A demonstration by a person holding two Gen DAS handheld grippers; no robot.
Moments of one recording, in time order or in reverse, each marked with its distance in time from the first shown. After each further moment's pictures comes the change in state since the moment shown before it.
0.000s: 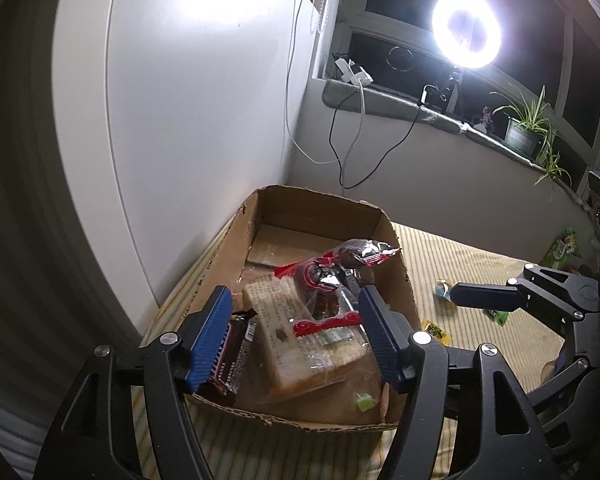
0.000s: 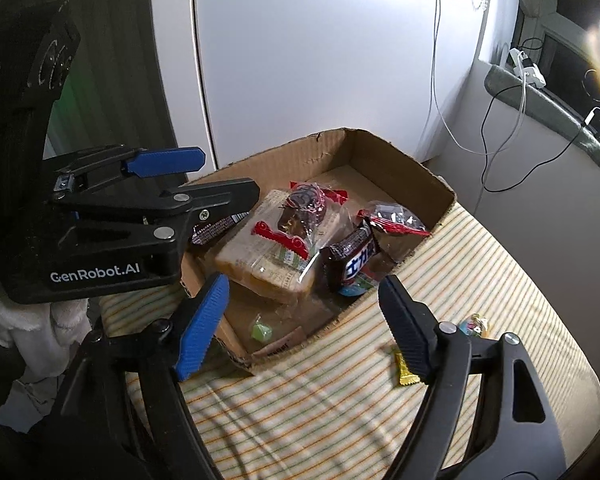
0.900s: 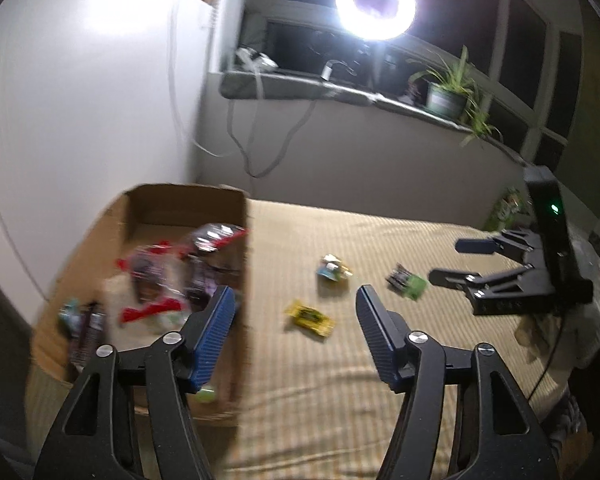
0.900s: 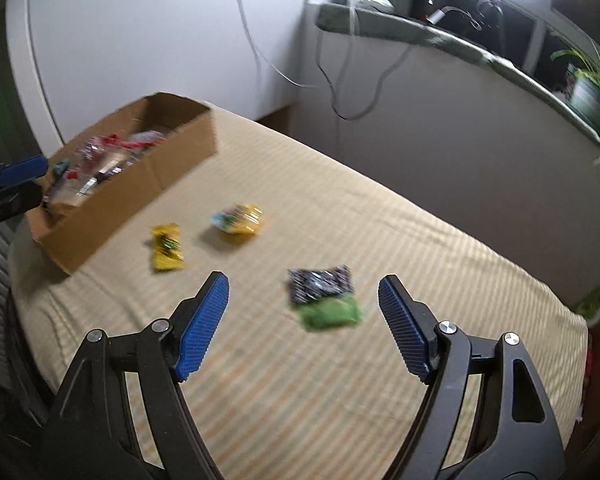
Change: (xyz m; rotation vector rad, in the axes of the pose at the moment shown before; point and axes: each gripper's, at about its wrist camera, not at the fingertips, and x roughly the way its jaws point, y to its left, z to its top) left arm 0.003 -0.115 -0.018 0.152 0.048 -0.213; right arm -0.064 -0.177 -0.114 0.258 0.064 -0.258
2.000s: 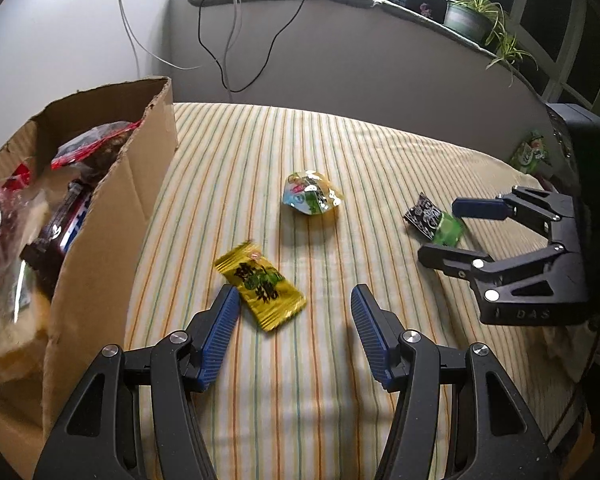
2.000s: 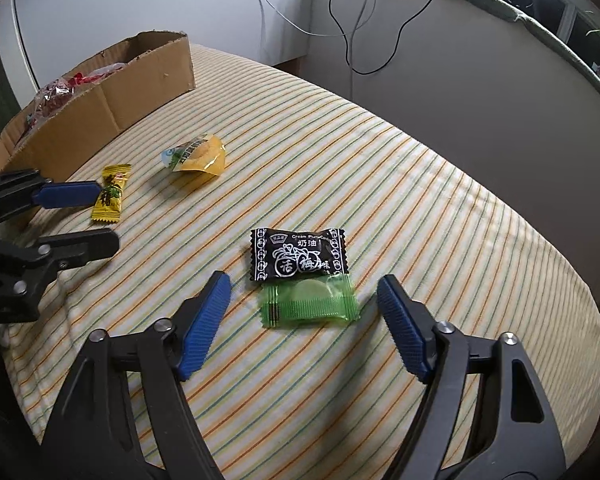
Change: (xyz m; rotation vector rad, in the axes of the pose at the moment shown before) left arm 0.114 -0.026 -0.020 -0.006 0.263 0.031; right arm 0.079 -0.014 -0.015 -0.064 0.117 0.068
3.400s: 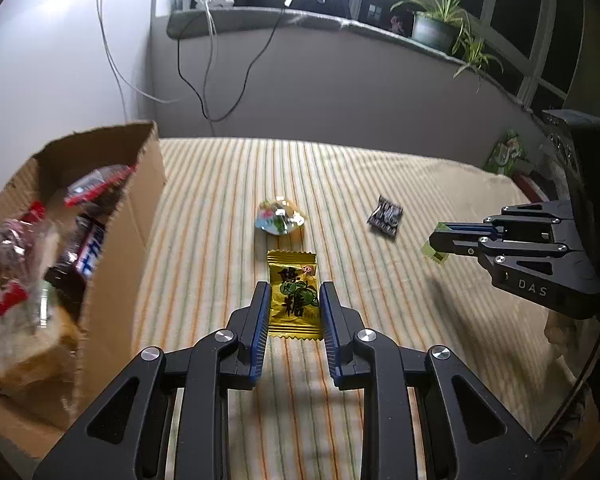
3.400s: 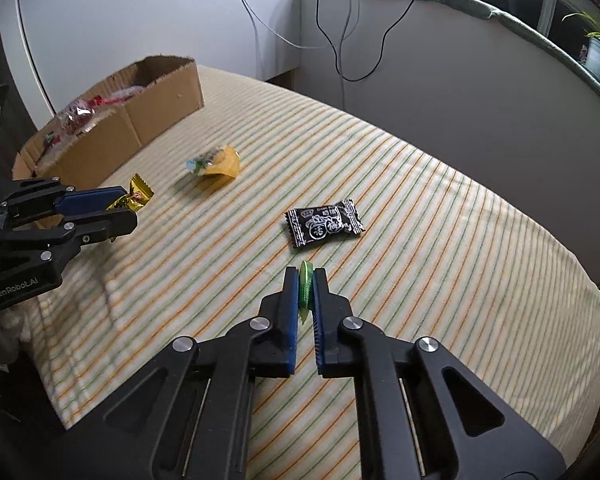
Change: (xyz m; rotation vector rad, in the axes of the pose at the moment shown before) left arm -0.033 -0.011 0.001 0.068 -0.087 -0.046; right arm -0.049 0.000 -0.020 0.069 -0.043 0.001
